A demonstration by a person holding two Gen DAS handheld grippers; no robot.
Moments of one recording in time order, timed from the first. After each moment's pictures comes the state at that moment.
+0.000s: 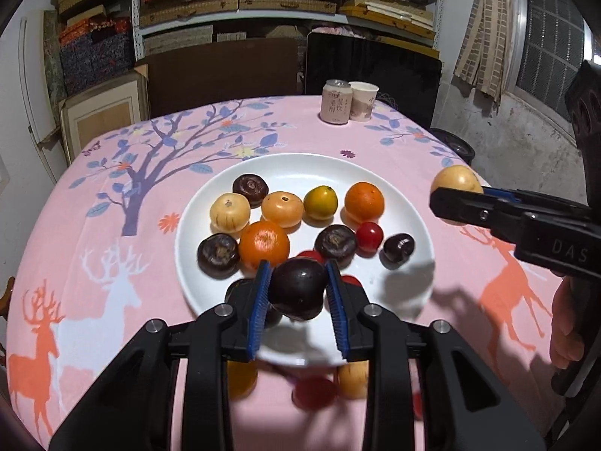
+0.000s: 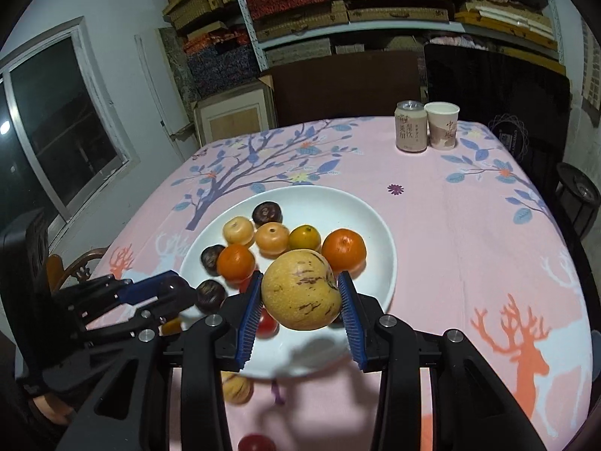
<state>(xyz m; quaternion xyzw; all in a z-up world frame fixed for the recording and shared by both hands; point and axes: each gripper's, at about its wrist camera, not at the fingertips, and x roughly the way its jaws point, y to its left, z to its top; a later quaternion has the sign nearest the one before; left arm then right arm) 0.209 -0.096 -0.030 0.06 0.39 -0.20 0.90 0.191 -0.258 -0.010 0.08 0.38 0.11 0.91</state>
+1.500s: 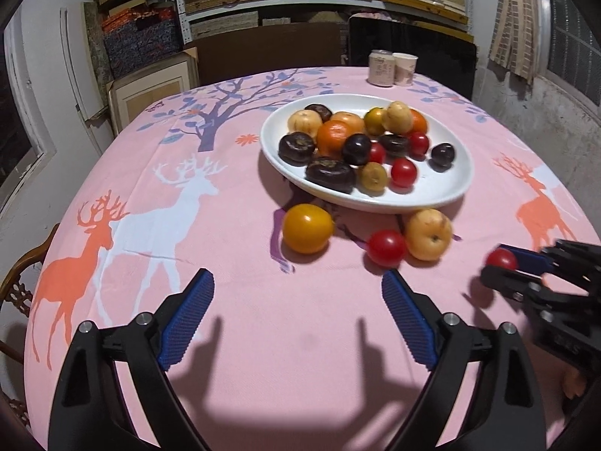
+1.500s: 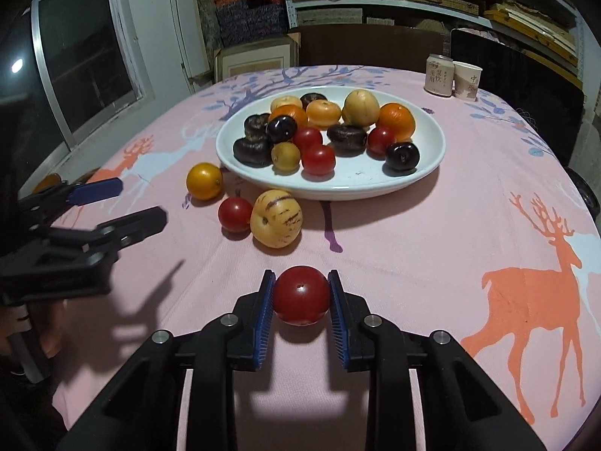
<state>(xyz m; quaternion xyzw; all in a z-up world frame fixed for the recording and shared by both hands) 0.119 -0.030 -0.067 0.09 0.40 -0.10 0.91 0.067 -0.203 -0.082 0.01 0.41 0.13 0.90</state>
